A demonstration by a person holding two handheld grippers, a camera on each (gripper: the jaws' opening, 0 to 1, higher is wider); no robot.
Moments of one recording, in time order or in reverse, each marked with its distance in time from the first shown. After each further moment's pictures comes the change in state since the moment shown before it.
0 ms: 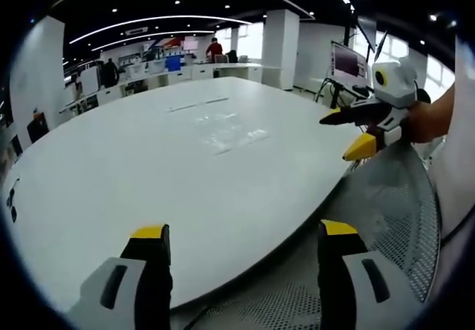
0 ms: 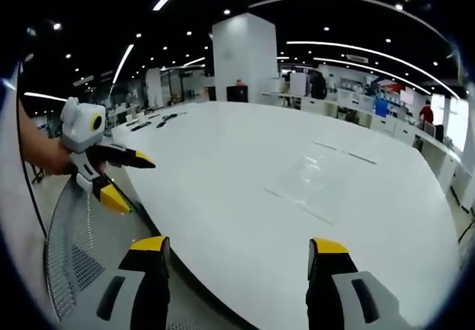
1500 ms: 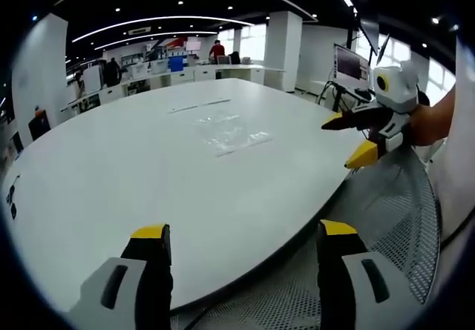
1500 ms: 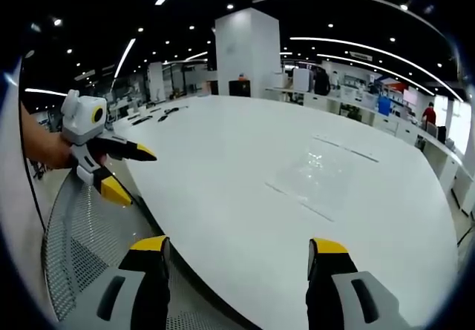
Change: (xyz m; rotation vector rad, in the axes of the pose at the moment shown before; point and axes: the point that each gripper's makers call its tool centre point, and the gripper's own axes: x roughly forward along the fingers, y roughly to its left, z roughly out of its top) left arm 0.001 0.003 0.002 -0.014 -0.009 0.006; right arm 0.003 0.001 -0.004 -0.015 0.035 0.007
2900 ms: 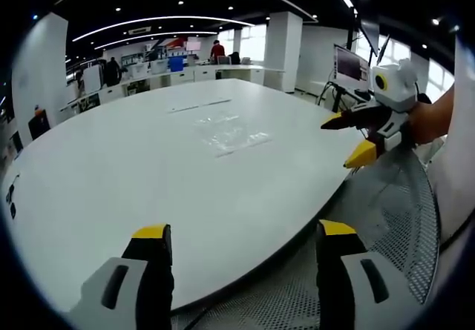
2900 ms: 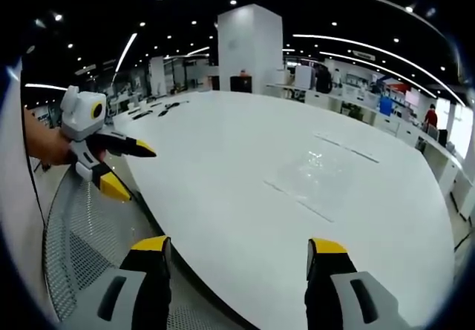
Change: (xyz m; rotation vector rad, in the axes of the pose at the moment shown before) left arm 0.000 0.002 0.000 -0.004 -0.003 -0.002; right arm 0.001 -0.003 -0.001 -0.019 0.029 0.000
